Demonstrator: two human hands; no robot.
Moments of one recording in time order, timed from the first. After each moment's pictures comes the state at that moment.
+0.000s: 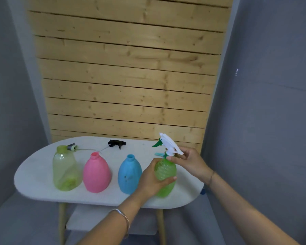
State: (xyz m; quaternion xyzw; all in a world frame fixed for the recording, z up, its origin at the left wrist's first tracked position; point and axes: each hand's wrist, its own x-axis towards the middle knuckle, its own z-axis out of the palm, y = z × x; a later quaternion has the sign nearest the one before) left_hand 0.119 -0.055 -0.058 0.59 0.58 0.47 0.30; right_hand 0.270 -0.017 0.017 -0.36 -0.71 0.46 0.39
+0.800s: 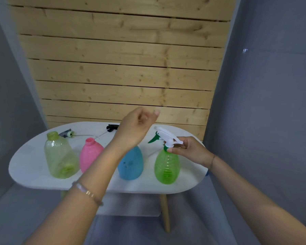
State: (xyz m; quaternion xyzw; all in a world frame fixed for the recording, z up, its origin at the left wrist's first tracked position) left_hand 0.071 -0.053 0.052 0.62 0.59 0.48 0.21; right_hand 0.273 0.019 -0.023 -0.38 -0.75 0.46 0.29
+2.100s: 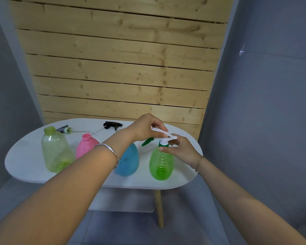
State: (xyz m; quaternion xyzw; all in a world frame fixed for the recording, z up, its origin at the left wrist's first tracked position) left_hand 0.086 -0.005 0.037 0.76 0.52 0.30 0.25; right_hand 0.263 0.009 -0.033 -0.39 -0.71 0.46 0.36
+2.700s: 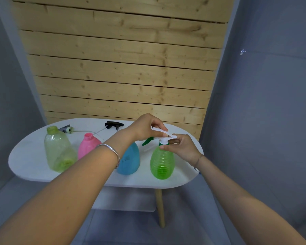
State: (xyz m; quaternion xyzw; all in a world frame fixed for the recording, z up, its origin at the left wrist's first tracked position) left_hand 0.084 -0.008 0.036 0.76 0.51 0.31 0.25; right_hand 0.261 0.009 -0.031 -0.39 -0.69 0.46 0.39
